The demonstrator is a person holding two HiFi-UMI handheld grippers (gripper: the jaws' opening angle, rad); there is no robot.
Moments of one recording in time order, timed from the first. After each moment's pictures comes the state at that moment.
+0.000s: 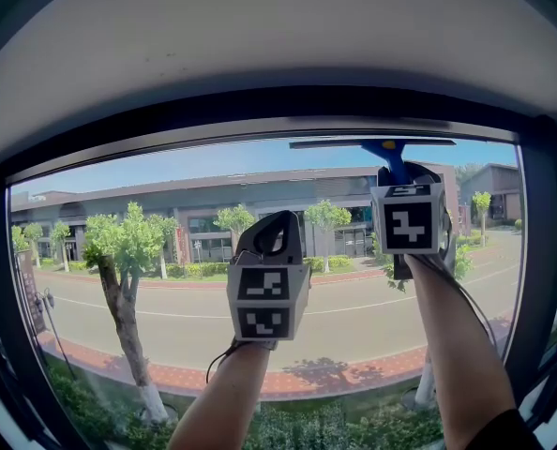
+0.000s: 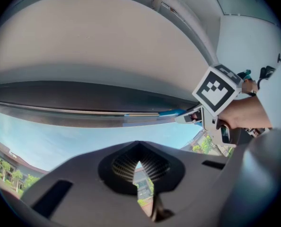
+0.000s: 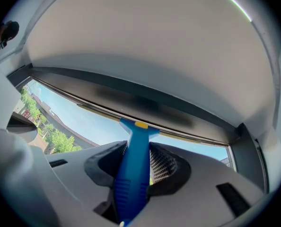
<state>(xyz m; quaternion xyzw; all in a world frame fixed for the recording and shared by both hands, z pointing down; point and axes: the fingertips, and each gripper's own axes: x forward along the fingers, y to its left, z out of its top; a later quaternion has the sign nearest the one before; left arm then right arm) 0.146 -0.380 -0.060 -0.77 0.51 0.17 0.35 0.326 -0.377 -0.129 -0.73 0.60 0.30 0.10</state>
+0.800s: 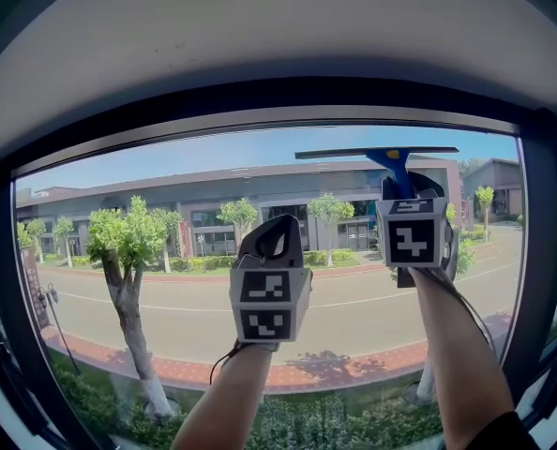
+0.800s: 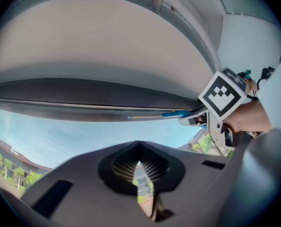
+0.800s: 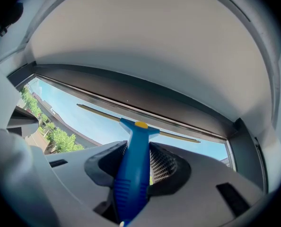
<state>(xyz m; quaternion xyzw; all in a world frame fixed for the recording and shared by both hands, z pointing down) 0.139 -0.377 -0.031 -0.78 0.52 0.16 0.33 0.327 -0.375 -0.090 -0.73 0.61 0.30 0.09</state>
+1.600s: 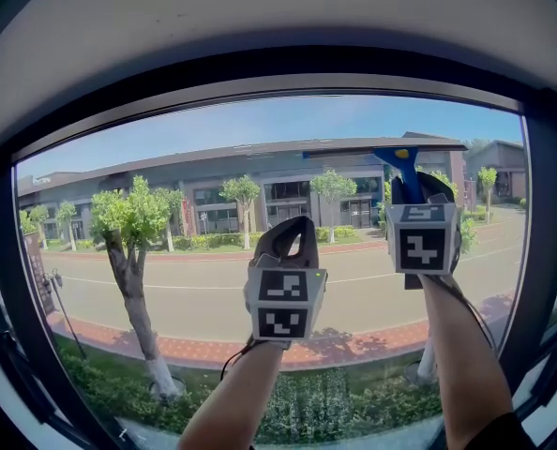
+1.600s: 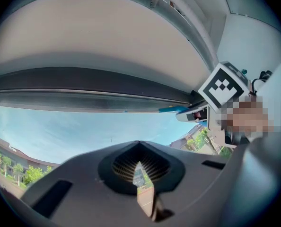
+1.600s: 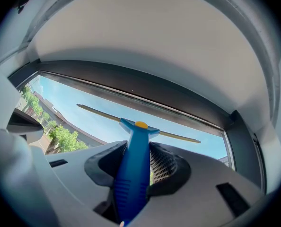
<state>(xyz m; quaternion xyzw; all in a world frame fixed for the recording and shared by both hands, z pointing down) 0.154 -0.384 0.025 -0.80 0.51 0.12 0.30 0.329 -0.374 -0.038 -0.73 0.61 0.28 0.07</state>
